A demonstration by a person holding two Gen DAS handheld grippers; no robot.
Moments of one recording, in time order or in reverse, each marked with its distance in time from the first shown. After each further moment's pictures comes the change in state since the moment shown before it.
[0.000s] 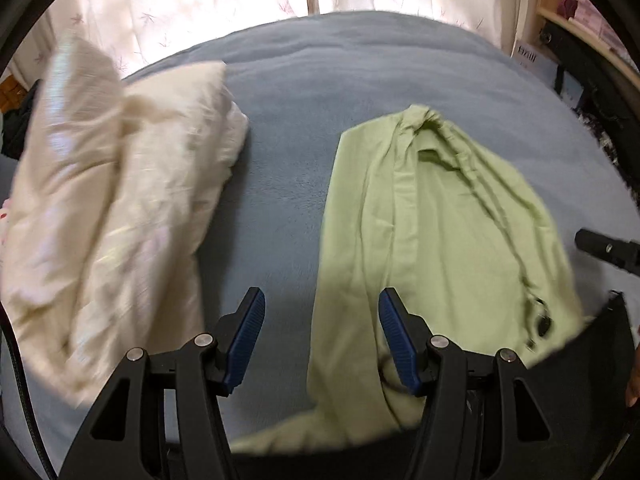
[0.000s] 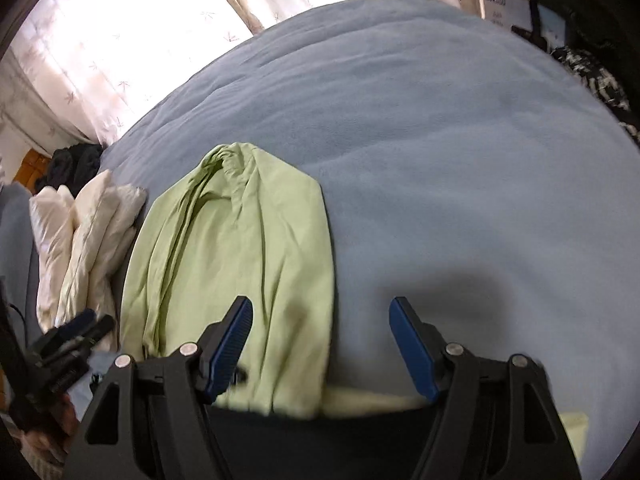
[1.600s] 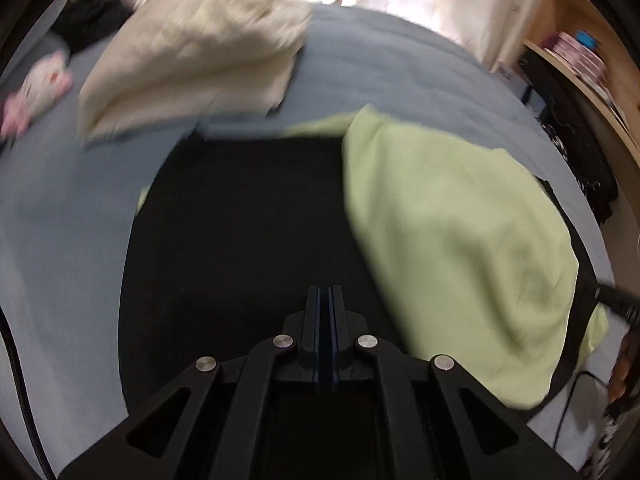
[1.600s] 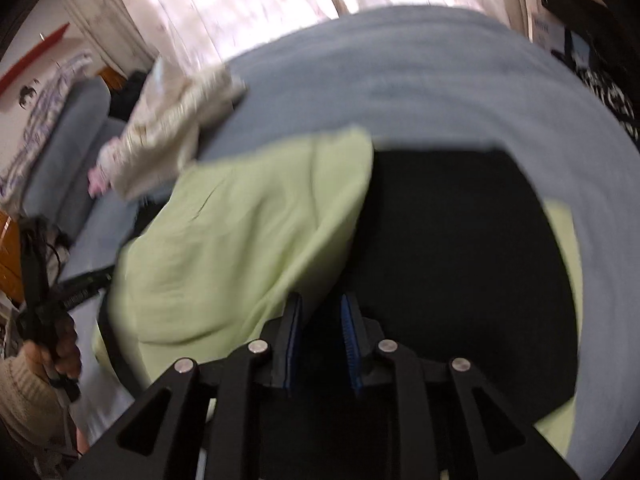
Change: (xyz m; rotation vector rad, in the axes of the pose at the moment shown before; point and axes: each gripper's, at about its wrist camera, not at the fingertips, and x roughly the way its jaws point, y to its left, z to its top) left arm -0.124 0.077 -0.268 -0.215 0.014 -0.190; right arm -0.116 -0.004 -0.215 -0.261 0.056 0.092
